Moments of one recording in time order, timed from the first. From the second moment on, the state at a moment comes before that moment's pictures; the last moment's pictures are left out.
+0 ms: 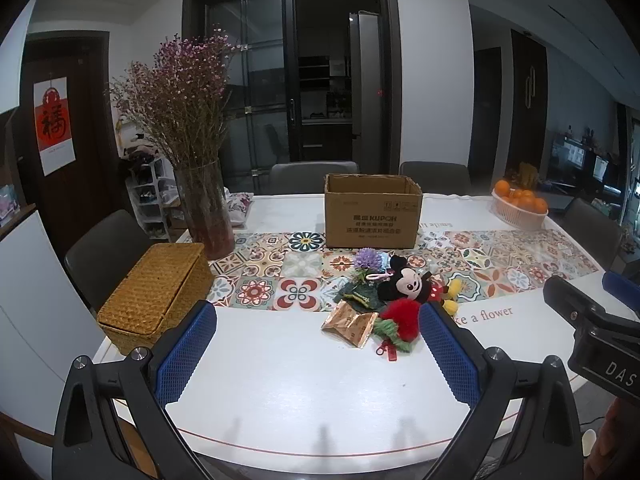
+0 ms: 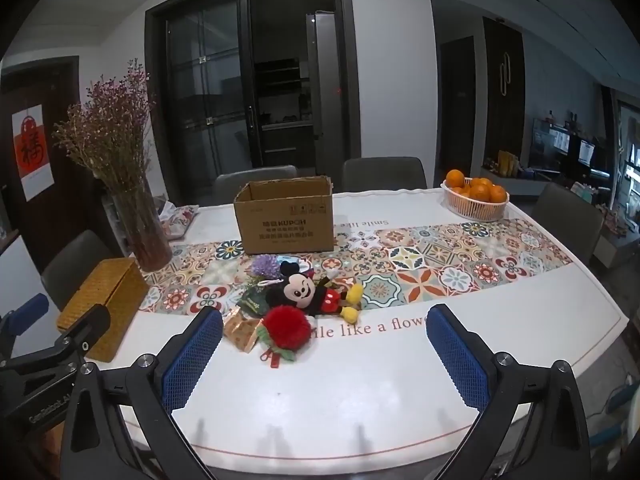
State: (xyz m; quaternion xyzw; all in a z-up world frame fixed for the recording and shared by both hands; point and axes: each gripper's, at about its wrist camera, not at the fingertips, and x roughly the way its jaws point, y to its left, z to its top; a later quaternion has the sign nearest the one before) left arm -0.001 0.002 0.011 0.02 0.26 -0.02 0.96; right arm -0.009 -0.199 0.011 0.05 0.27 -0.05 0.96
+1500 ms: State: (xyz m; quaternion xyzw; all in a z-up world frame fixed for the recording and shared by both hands) left arm 0.000 -0.005 0.004 0.03 0.27 -0.03 0.96; right arm -0.012 -0.202 0.016 0.06 0.26 -0.06 0.96
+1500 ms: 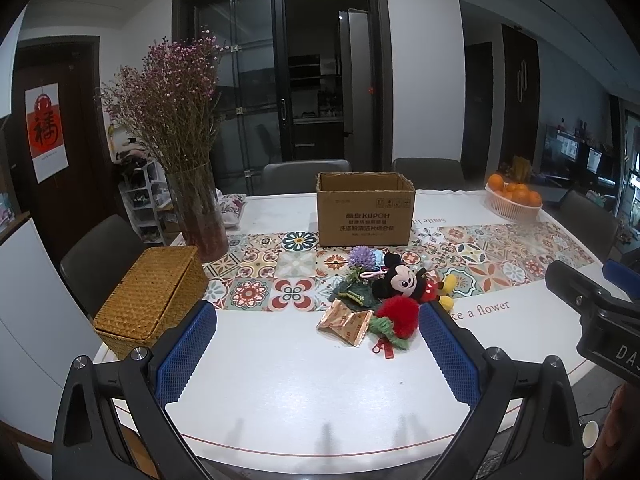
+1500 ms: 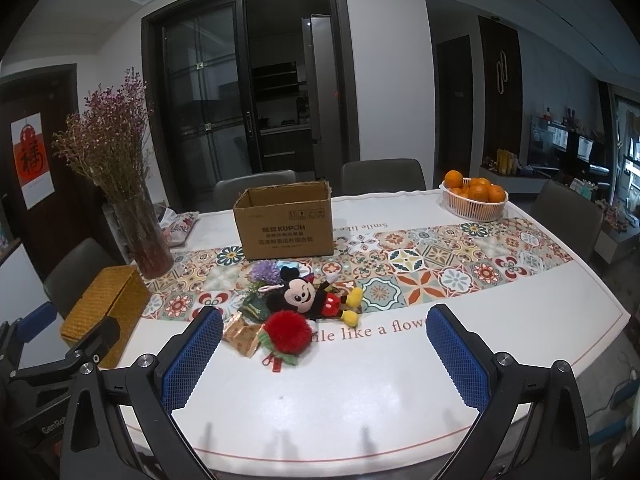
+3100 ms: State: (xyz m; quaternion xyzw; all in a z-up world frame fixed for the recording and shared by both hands) left arm 0.056 -0.002 -0.040 0.07 0.31 -0.09 0.94; right arm 0.045 -0.188 -0.029 0.09 0.34 -0.04 0.94
